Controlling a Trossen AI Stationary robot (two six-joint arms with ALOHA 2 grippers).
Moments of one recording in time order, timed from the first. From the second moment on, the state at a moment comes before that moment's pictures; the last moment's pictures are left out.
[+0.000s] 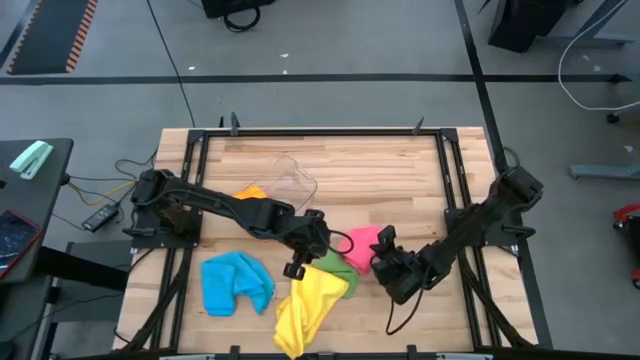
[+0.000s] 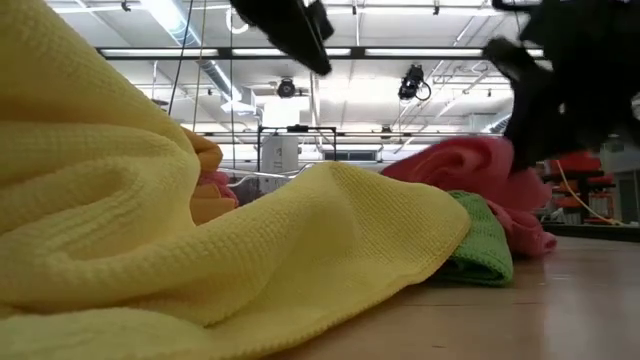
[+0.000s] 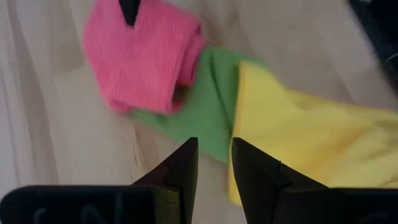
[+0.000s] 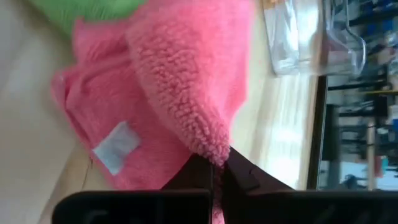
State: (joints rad) left arm -0.22 1.76 1.47 -0.67 0.00 0.12; right arm 0.66 1.63 0.83 -0.51 0.84 0.02
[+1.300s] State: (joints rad) left arm -0.29 1.71 1.55 -0.83 0.00 0.02; right arm 0.63 1.40 1.22 -1.16 -0.17 0.72
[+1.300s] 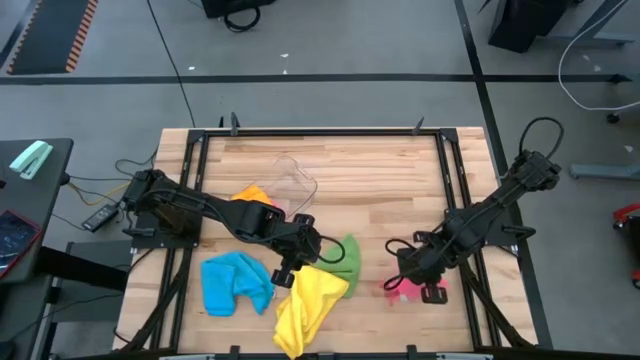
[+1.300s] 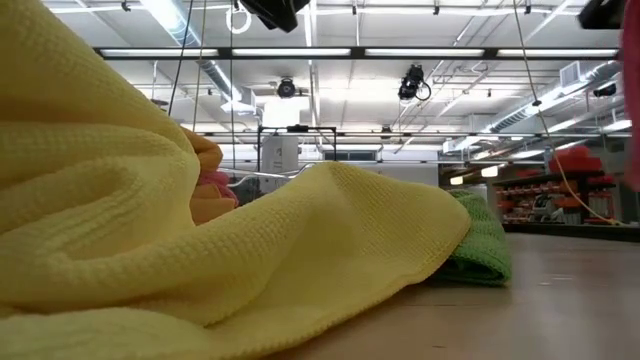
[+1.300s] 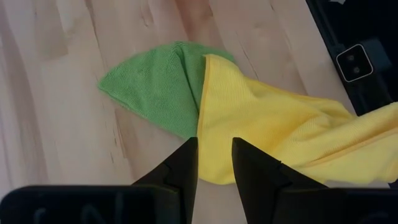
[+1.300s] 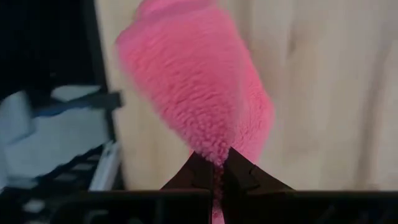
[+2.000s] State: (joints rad) left arm -0.29 1.72 1.55 -0.84 0.00 0.05; right arm -0.03 1.40 0.79 -0.87 -0.31 0.16
